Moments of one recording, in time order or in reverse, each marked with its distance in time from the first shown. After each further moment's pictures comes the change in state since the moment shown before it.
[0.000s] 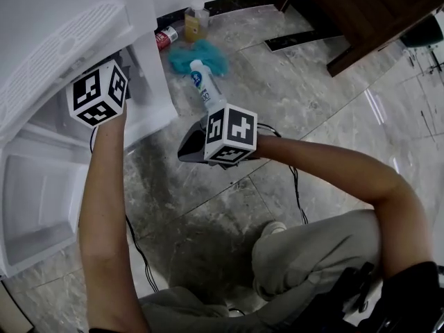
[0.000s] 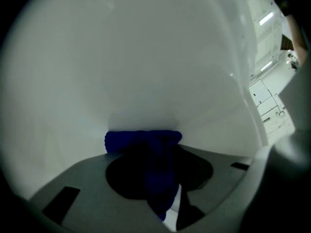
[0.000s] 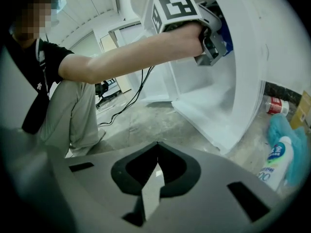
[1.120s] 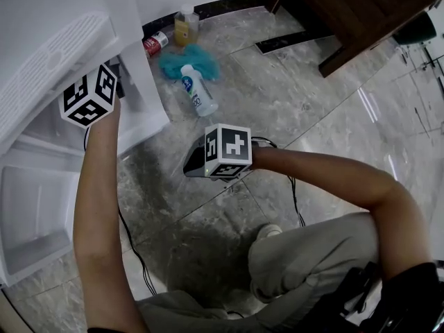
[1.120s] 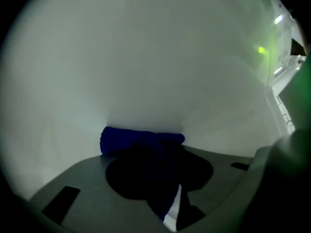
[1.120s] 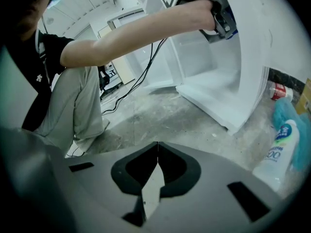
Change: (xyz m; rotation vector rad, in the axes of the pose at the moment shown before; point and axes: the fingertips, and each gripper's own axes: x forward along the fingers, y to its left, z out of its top) left arm 0.015 0.012 0.002 -0.083 -0.025 0.058; right arm 0.008 0.016 -0.043 0.012 0.115 0.041
